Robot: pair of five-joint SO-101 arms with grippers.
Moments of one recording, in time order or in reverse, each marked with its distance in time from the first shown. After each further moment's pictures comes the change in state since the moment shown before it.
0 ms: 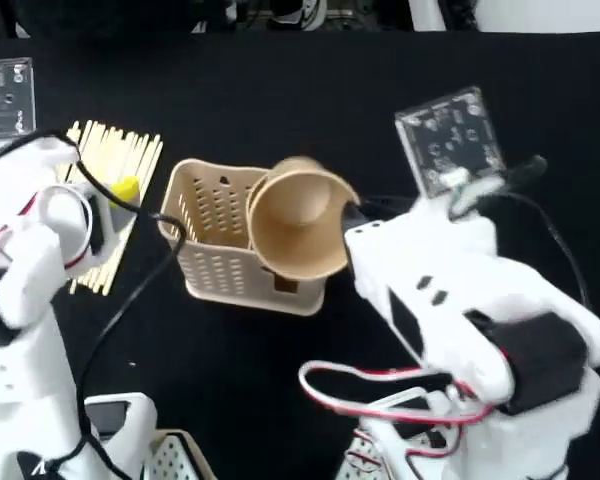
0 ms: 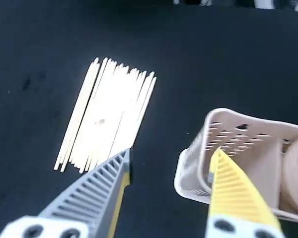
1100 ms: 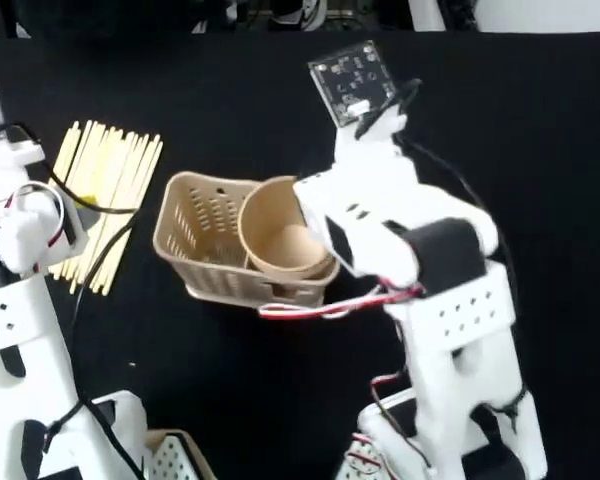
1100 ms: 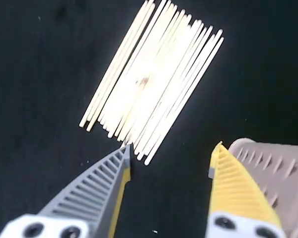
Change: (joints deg) left arm -13.6 0.1 22.9 -12.3 -0.1; right arm -3.0 10.7 11.5 -19.2 2.7
